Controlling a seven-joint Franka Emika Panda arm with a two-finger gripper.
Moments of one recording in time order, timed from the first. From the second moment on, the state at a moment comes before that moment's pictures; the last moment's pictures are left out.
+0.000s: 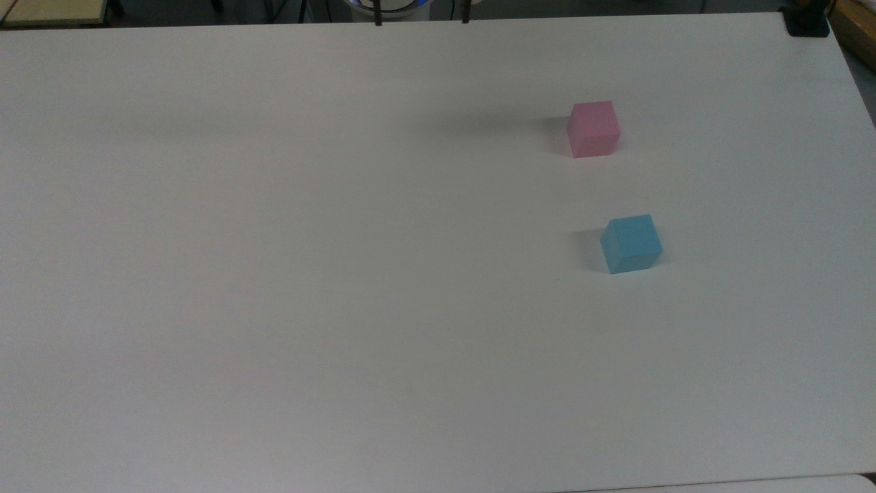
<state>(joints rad) 0.19 0.07 0.01 -1.46 -0.03 1.49 0.09</state>
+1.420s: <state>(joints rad) 0.57 0.43 0.01 -1.29 -0.03 1.78 0.40</state>
